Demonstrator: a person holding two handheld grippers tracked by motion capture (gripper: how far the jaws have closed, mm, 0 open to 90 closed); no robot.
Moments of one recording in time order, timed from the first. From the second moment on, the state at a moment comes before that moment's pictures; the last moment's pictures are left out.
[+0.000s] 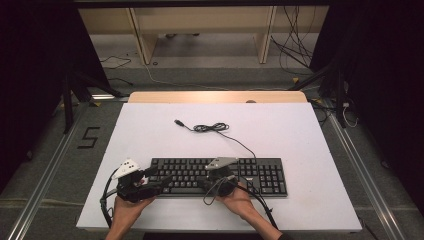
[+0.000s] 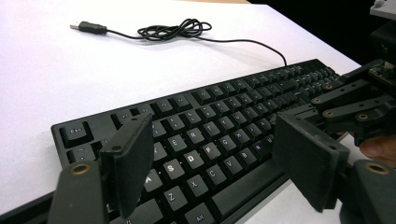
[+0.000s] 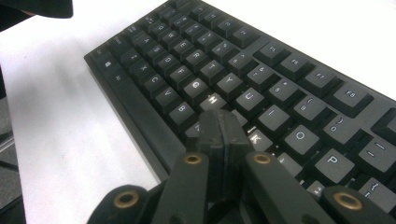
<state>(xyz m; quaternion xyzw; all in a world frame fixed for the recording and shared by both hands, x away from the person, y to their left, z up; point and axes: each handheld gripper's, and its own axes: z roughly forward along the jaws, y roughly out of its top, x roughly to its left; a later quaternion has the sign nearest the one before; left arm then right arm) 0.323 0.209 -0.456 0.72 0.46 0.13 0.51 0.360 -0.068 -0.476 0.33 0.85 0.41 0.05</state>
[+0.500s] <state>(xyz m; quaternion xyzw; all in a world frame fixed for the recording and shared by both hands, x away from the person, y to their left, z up) 0.322 0.209 -0.456 0.71 0.46 0.13 0.52 0.361 -0.066 -0.482 0.33 0.85 0.39 0.06</state>
